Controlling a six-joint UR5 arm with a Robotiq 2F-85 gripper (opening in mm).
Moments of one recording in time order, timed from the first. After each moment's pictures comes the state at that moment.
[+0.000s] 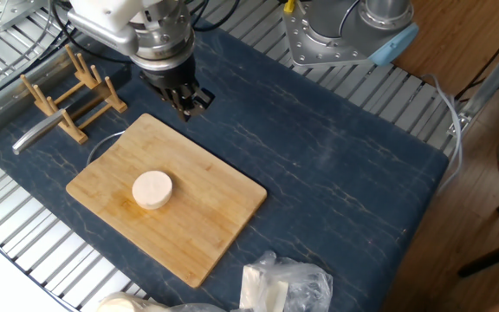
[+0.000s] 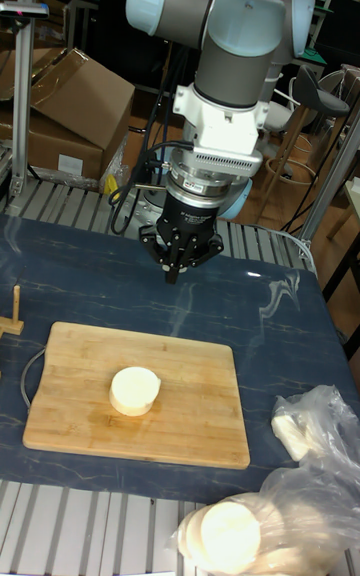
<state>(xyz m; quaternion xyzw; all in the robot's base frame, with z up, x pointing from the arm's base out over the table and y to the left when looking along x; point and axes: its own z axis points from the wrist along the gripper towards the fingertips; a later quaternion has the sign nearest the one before) 0.519 0.002 0.182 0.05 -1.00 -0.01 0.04</state>
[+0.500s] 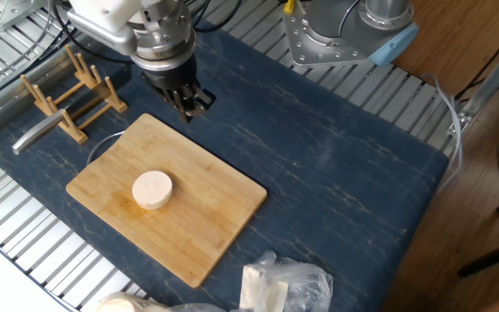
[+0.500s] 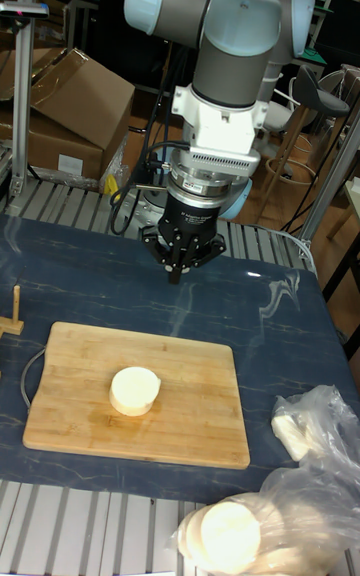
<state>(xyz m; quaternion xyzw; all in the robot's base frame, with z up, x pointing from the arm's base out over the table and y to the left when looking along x) 0.518 0.006 0.182 0.04 -1.00 -0.02 0.04</state>
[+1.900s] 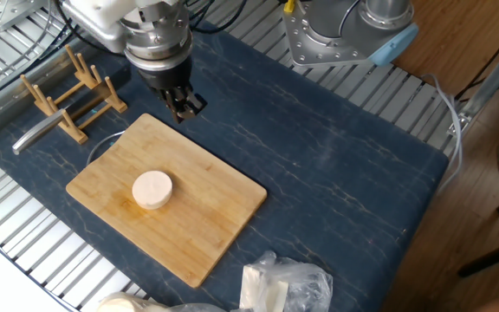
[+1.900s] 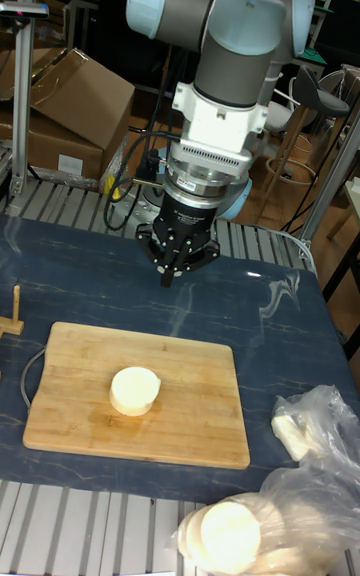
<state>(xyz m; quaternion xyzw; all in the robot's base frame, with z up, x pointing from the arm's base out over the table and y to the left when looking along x) 0.529 -0.008 0.181 -0.04 -1.00 0.01 0.02</state>
